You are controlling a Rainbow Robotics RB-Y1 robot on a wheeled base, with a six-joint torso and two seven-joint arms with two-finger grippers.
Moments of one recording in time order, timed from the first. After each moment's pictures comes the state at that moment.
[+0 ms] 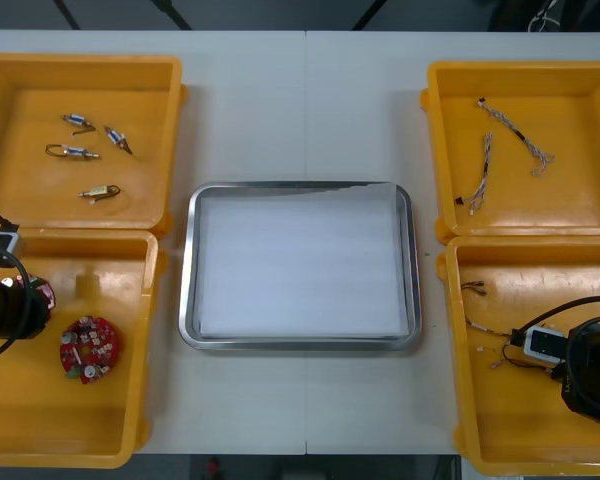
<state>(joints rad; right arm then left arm) 0.18 -0.96 0.11 -1.99 -0.82 1.22 2.42 -0.07 1.34 -0.46 -2.00 0.72 1.04 -0.79</state>
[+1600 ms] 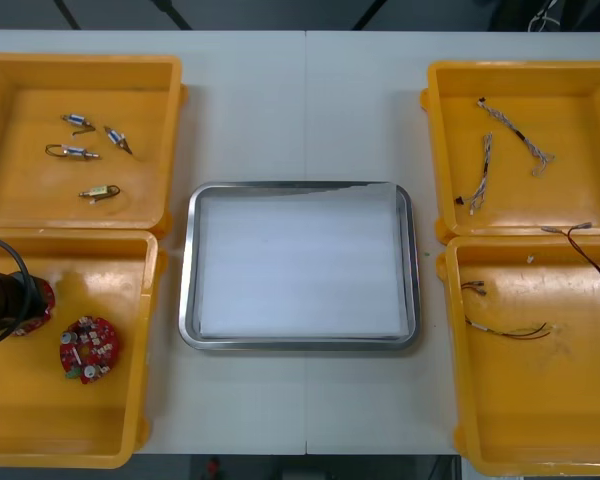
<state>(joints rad) -0.07 -0.67 -0.49 -2.30 -1.01 1.92 1.82 -0.09 1.32 -0.44 -2.02 0.69 1.11 -0.33</state>
